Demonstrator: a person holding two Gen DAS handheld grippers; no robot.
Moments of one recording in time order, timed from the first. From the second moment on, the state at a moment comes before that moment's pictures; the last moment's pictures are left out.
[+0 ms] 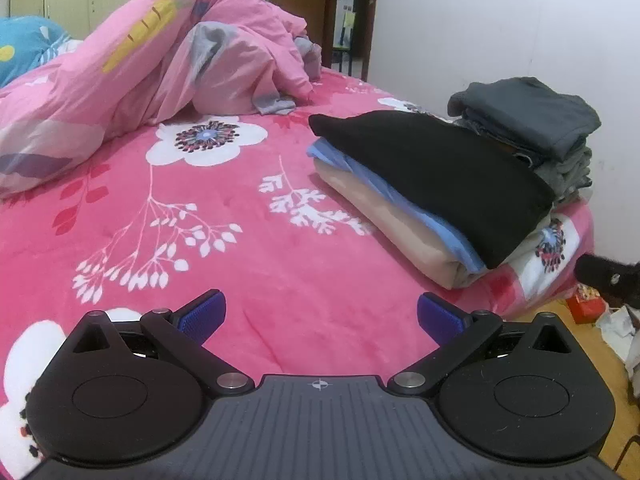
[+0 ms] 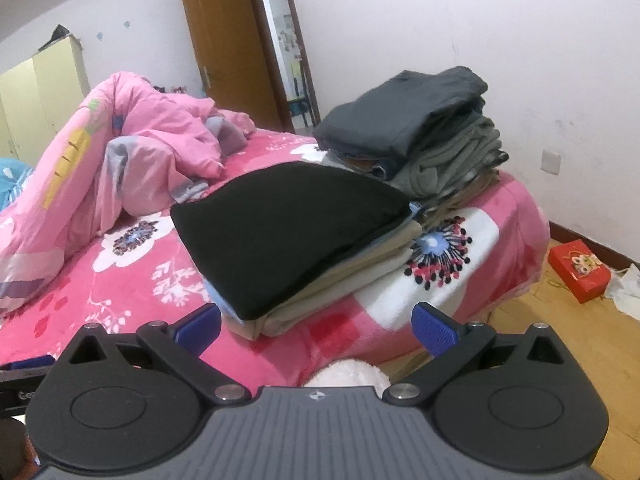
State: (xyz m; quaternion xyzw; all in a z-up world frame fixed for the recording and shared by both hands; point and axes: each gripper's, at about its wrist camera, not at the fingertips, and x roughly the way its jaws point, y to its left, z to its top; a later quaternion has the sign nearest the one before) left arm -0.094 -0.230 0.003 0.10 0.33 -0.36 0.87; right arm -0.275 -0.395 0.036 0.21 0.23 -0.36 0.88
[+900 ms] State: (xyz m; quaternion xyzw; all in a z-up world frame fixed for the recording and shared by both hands) left arm -0.084 -0.217 0.011 0.10 0.30 -0.33 0.89; right arm -0.233 -0.367 0.037 0.13 0.28 -0.37 0.88
